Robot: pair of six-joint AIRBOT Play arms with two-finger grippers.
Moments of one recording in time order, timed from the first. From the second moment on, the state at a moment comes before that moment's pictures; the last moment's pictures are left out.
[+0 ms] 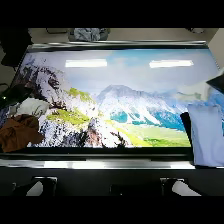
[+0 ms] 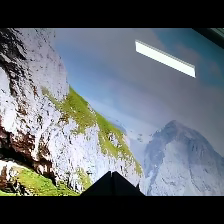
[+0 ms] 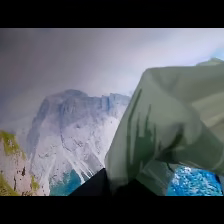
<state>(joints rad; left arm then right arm) 0.33 -0.96 1.02 0.85 -0.88 -1.30 -0.71 -1.29 1.54 -0.78 1.42 1.24</state>
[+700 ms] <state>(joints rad) 0.33 -0.96 1.02 0.85 -0.88 -1.30 -1.13 -1.21 1.54 -1.12 1.69 1.22</state>
